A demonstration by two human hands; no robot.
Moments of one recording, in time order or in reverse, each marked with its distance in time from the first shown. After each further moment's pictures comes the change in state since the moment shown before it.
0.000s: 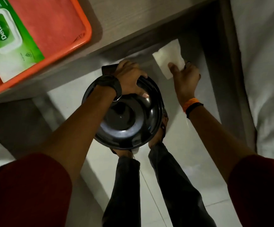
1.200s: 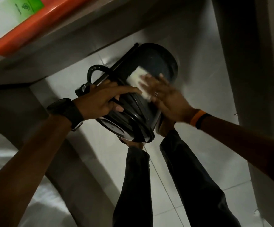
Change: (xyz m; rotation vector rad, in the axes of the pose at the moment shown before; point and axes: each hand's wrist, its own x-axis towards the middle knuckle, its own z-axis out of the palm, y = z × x) left_hand -0.143 -0.088 0.070 -0.426 -0.079 0.222; right_hand -0.100 0.099 0.040 -0.705 -0.754 -0.912
